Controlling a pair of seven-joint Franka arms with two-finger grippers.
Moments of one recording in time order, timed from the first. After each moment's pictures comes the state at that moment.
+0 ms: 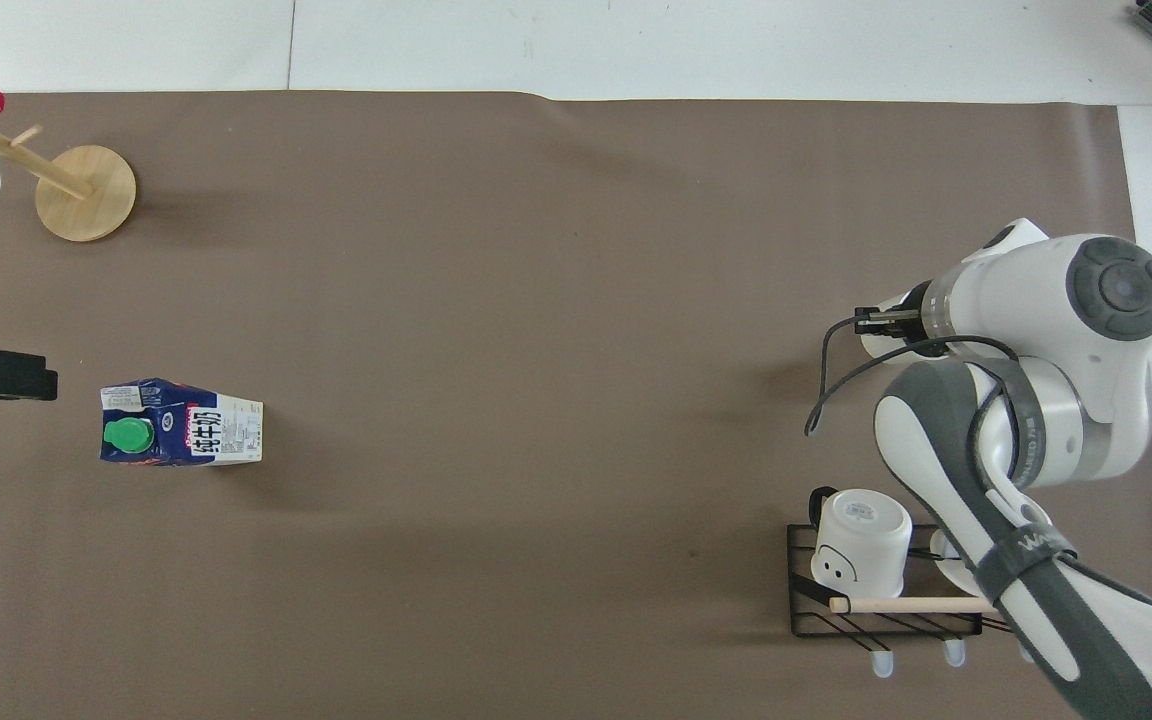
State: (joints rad) left arm -0.05 -0.18 0.00 -1.71 0.00 1.57 -0.04; right arm 0.20 0.15 -0.12 -2.02 -0.01 2.29 0.10
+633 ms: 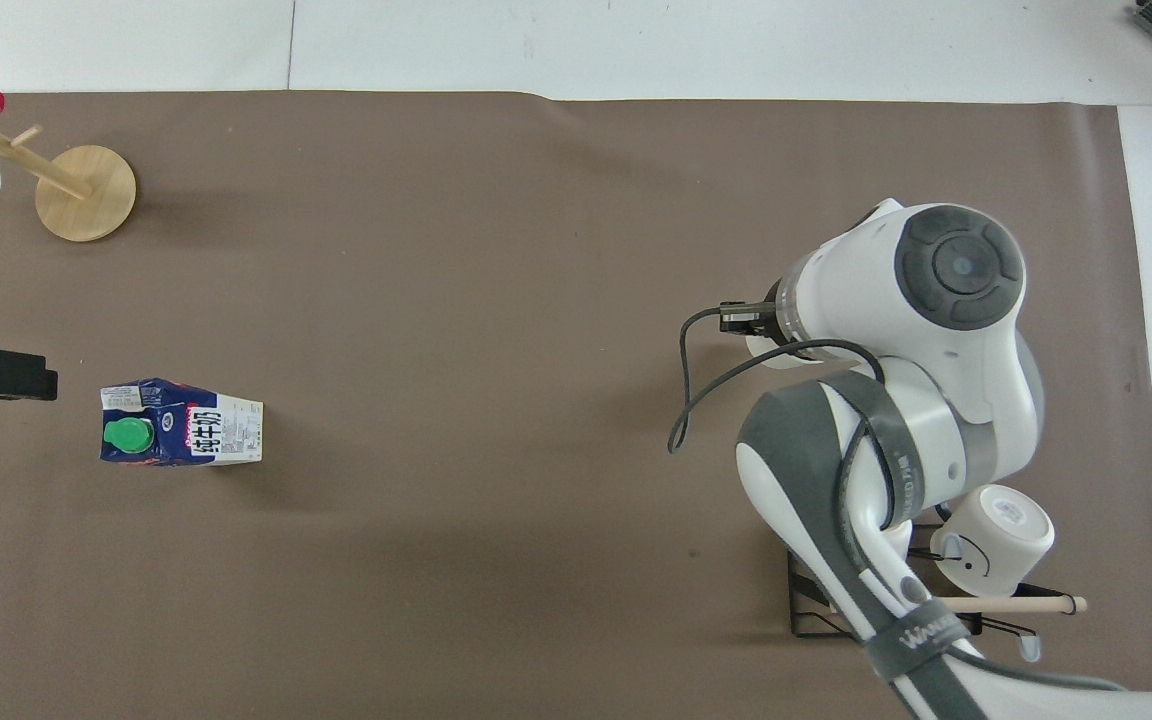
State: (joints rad) left arm -0.05 -0.18 0.00 -1.71 0.00 1.57 -0.04; right arm 0.47 0.15 -0.12 -1.85 -0.01 2.12 0.40
